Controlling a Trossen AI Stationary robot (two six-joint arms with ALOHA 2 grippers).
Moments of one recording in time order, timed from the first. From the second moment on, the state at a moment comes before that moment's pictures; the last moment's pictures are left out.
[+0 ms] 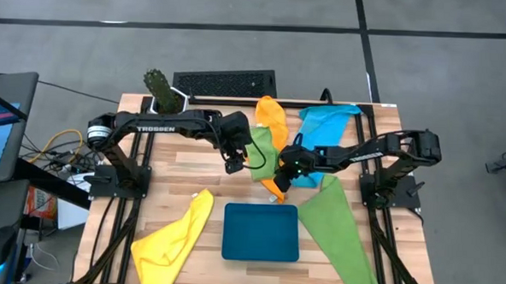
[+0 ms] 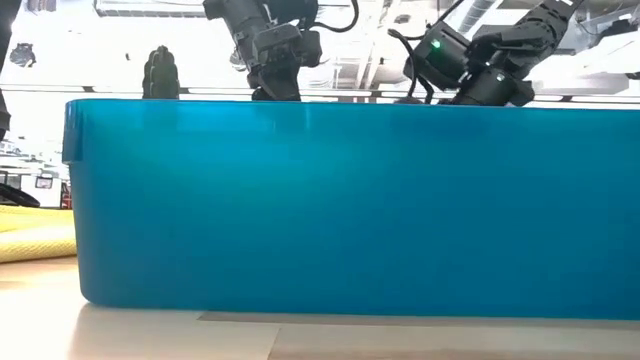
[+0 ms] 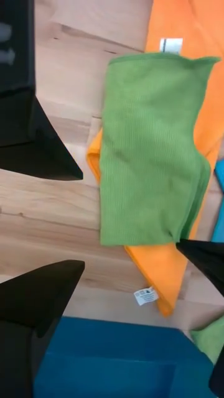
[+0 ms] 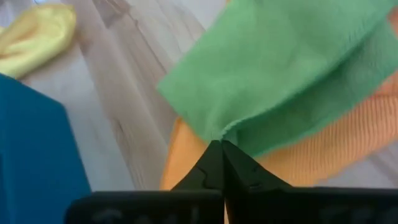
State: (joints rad) left arm 0.22 1.67 1.39 -0.75 0.09 -0.04; right arm -0.10 1.58 0.72 0.01 -0.02 0.51
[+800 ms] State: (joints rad) left arm 0.12 1.67 1.37 -0.71 0.02 -0.13; right arm -0.09 1.71 0.76 0.14 -0.10 0.46
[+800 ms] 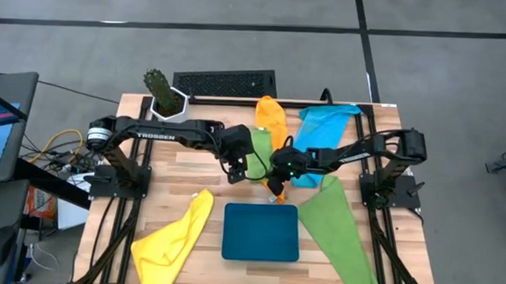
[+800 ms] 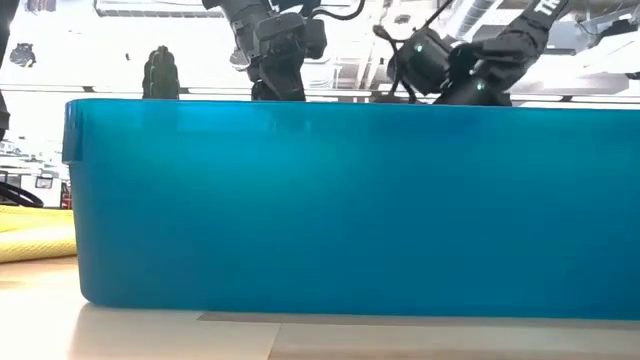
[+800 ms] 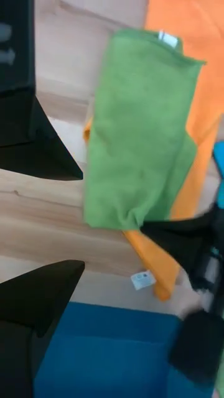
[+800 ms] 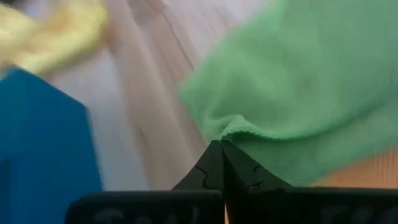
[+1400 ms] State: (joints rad) left arm 0.08 1.67 1.24 -0.48 0.01 -0.20; right arm -0.09 1.62 0.76 0.01 0.00 0.39
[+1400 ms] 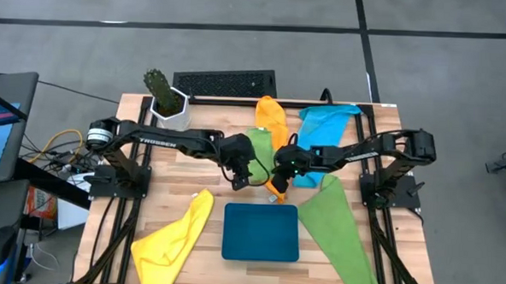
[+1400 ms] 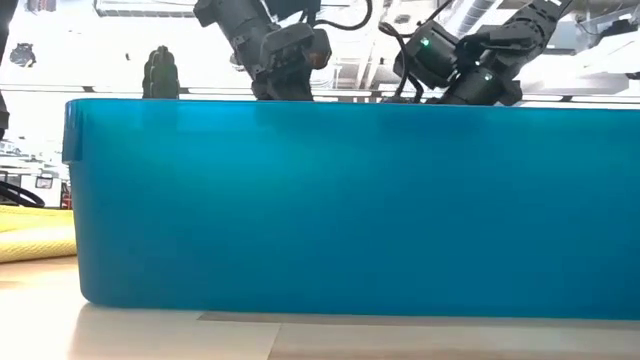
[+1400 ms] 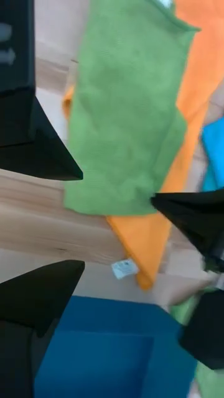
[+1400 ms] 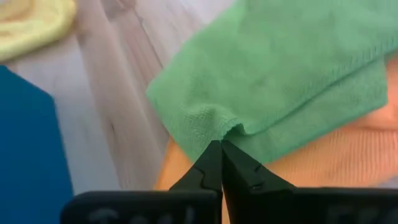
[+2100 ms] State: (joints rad) left arm 0.06 1.68 0.96 0.03 0.04 -0.25; right arm -0.20 1.56 0.76 -0.06 -0.01 0.36
